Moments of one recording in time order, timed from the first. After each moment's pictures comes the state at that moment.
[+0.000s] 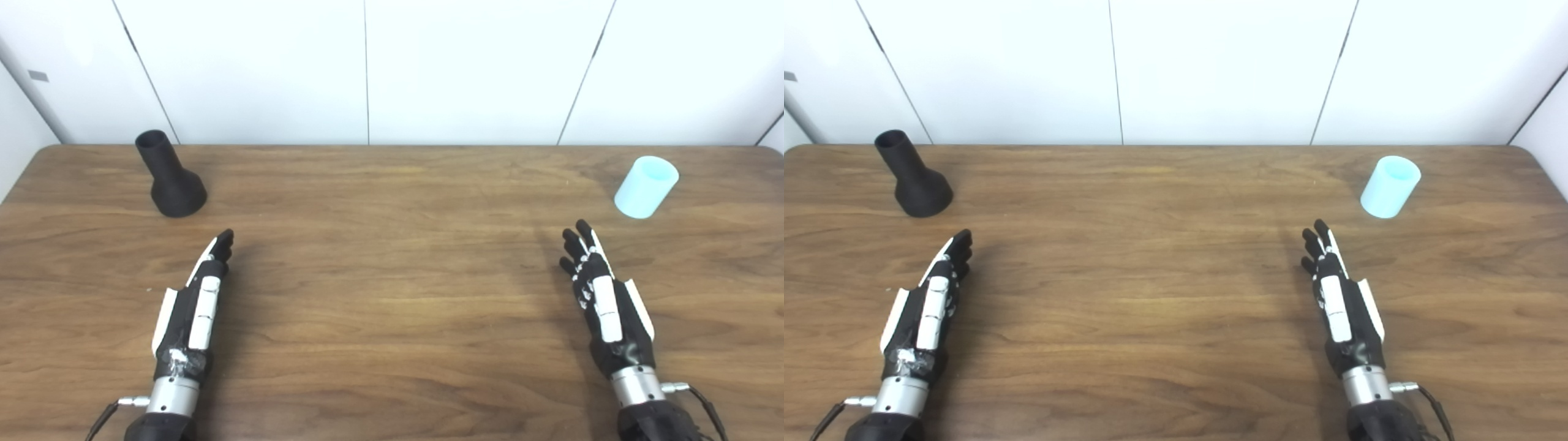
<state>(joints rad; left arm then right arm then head) 0.12 0.17 0.08 -0.15 -0.06 -0.01 -0.08 0.13 -0.10 -0.08 -0.13 0.07 -0.09 0.09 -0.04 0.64</state>
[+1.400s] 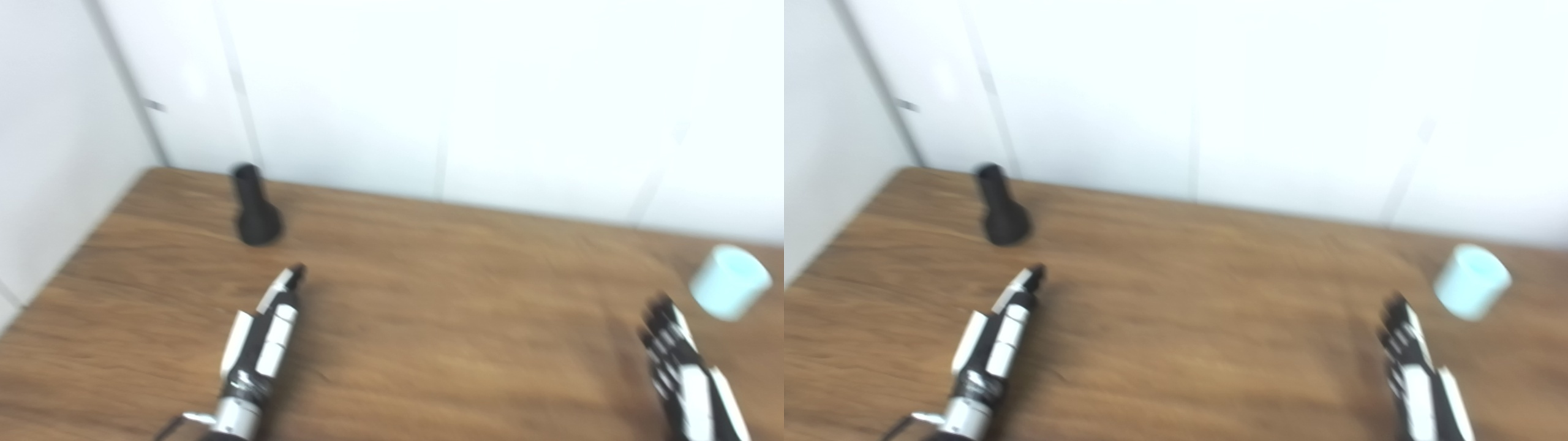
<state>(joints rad) 0.11 0.12 0.05 -0.15 0.02 -0.01 -0.01 0.09 -0.16 -0.10 -0.05 0.16 -0.21 0.15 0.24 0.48</state>
